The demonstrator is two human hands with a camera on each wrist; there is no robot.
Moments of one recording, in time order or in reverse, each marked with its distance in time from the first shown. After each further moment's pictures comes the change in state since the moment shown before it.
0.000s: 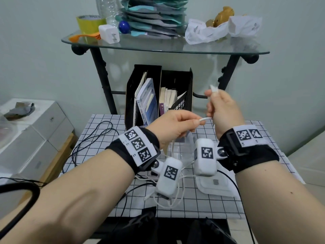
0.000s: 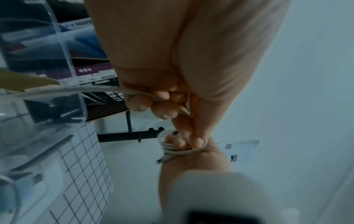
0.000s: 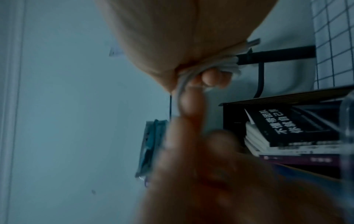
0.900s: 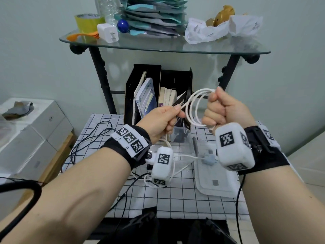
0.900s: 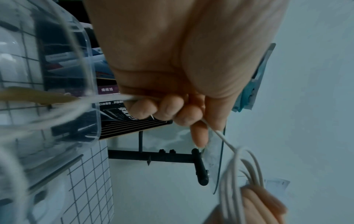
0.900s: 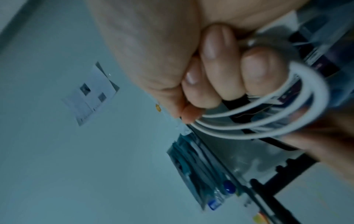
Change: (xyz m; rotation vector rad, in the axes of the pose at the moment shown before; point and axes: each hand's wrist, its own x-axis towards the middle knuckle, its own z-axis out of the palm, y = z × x) left_hand 0.015 -0.016 -0.026 -0.230 0.149 -0.089; right_hand -0.008 -0.028 -0.015 0.827 -0.436 0.430
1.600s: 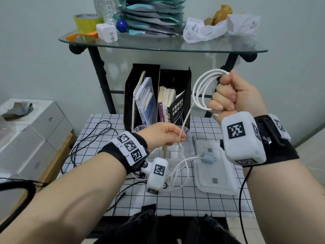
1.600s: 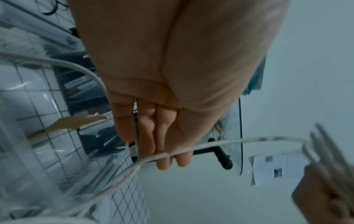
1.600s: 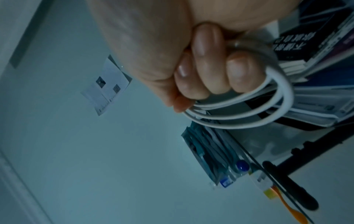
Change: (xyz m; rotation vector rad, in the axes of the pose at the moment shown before) left_hand -0.011 -0.028 -0.007 0.321 -0.183 -0.106; right_hand -0.010 -0.023 0.020 0.084 0.040 -0.132
